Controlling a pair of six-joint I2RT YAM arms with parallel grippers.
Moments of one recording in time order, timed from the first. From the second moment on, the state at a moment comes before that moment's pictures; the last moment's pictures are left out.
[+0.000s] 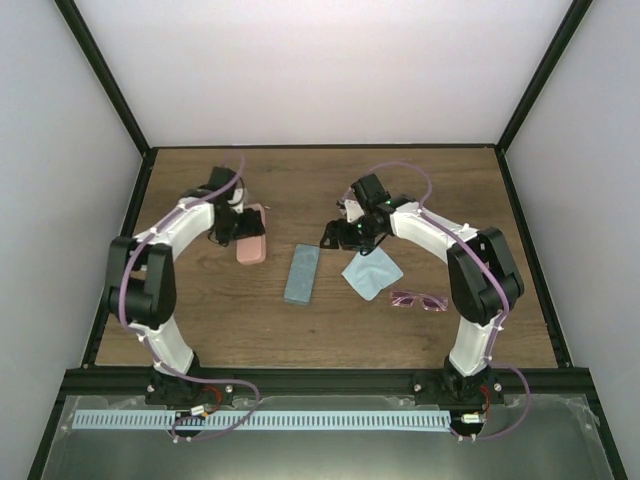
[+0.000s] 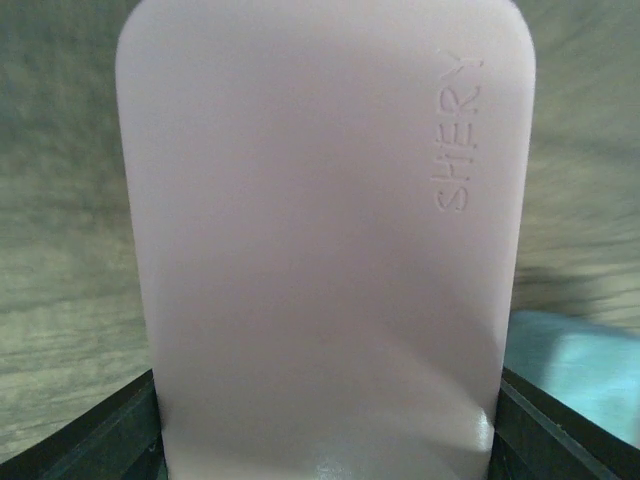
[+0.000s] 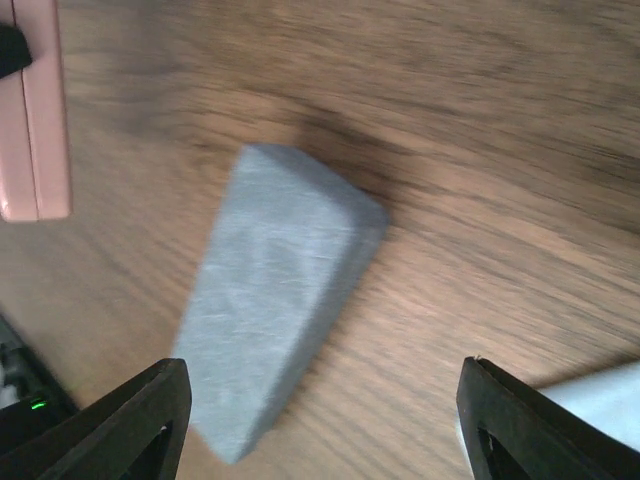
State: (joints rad) left arm -0.22 1.78 1.25 -0.72 0.17 -0.32; right arm 0.51 1.82 1.29 -0.59 -0.46 0.37
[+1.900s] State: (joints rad) left arm -0.20 1.55 1.24 -0.49 1.26 -0.31; right arm 0.49 1.73 1.38 -0.08 -1.00 0.59
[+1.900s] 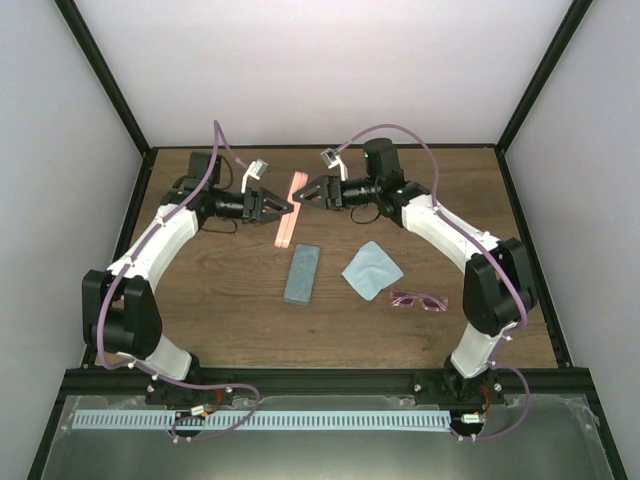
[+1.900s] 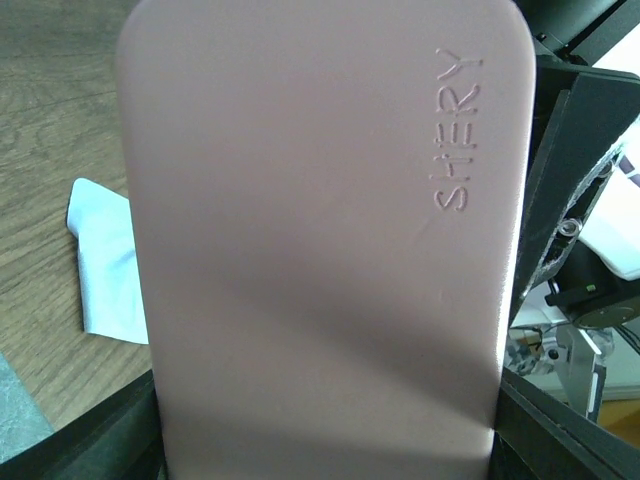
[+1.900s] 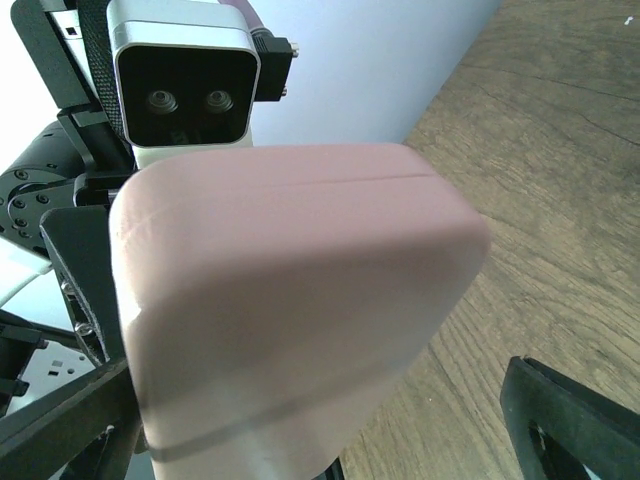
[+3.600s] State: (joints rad) left arm -0.16 1.55 1.25 -0.38 1.27 -0.41; right arm 0.48 1.78 1.36 -0.21 -0.92 0.50
